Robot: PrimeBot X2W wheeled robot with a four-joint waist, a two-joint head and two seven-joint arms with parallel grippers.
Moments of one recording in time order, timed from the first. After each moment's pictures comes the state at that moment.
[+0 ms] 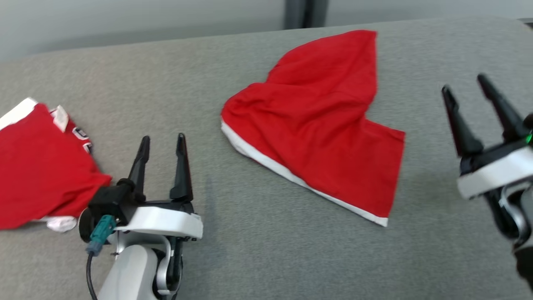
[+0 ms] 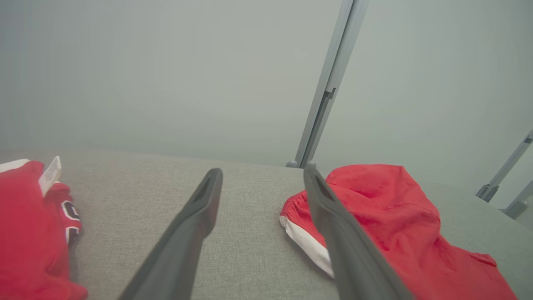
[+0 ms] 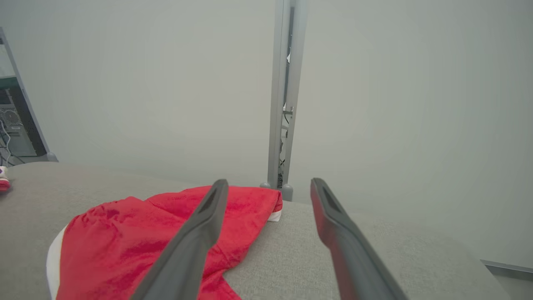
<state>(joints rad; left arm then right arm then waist) -0.26 0.05 -0.23 0.20 -0.37 0.15 -0.26 -0.55 -0.46 0.35 0.35 0.50 0.13 -0.26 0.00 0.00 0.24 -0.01</state>
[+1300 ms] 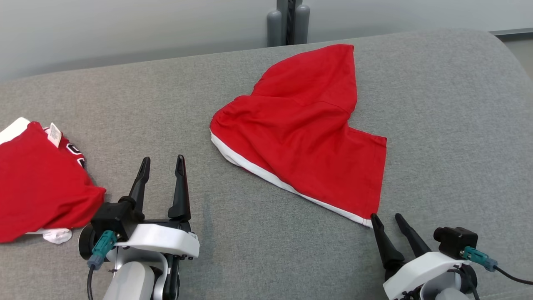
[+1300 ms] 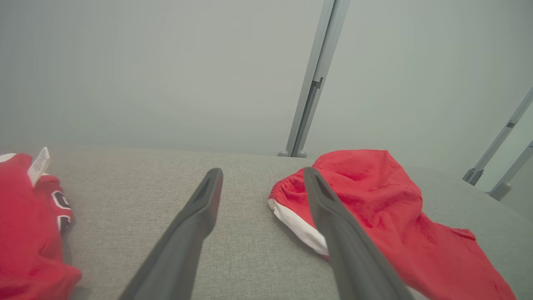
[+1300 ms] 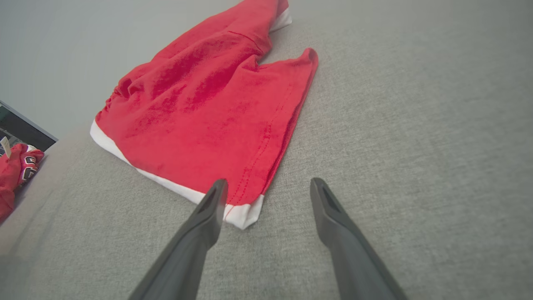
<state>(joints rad) -0.19 0.05 -0.18 0.23 -0.34 0.10 -0.26 -0.22 -0.12 0.35 0.56 0.62 0.13 -0.26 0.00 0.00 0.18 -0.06</state>
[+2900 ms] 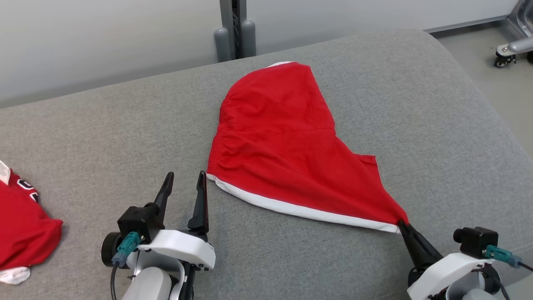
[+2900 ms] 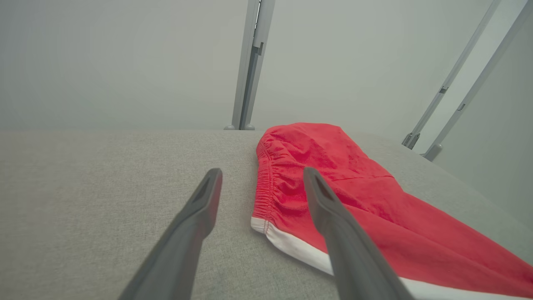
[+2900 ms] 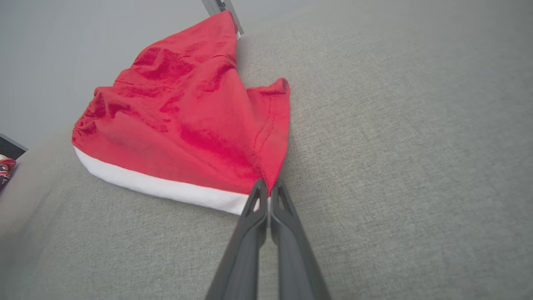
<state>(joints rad) -0.21 0.05 -0.28 0.34 -0.39 0.11 -0.26 -0.23 -0.31 0.53 0.54 0.82 0.13 -0.26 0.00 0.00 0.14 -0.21</state>
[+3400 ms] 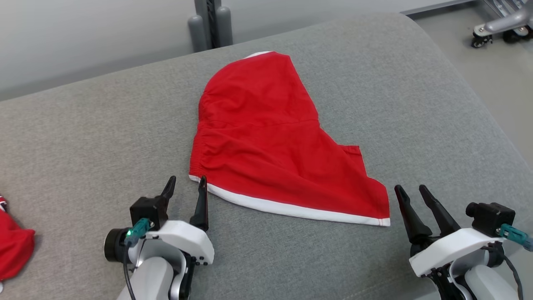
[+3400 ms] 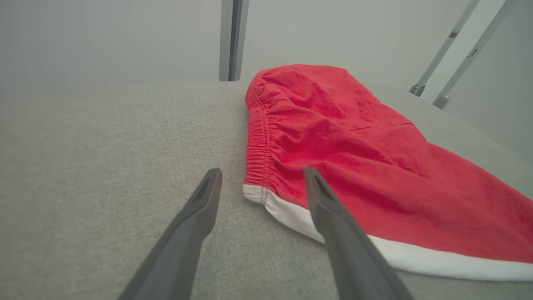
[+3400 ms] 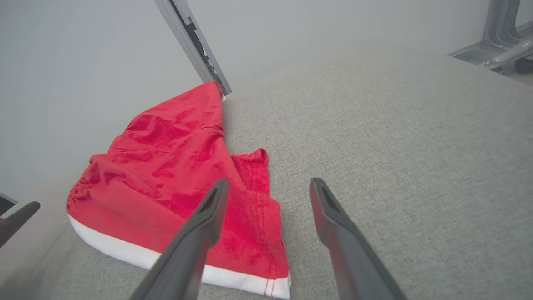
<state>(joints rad) -0.31 0.05 -0.32 0.55 -0.39 0.11 -0.26 -0.26 -0.27 0.40 0.47 0.77 0.13 -0.26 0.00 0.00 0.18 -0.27</state>
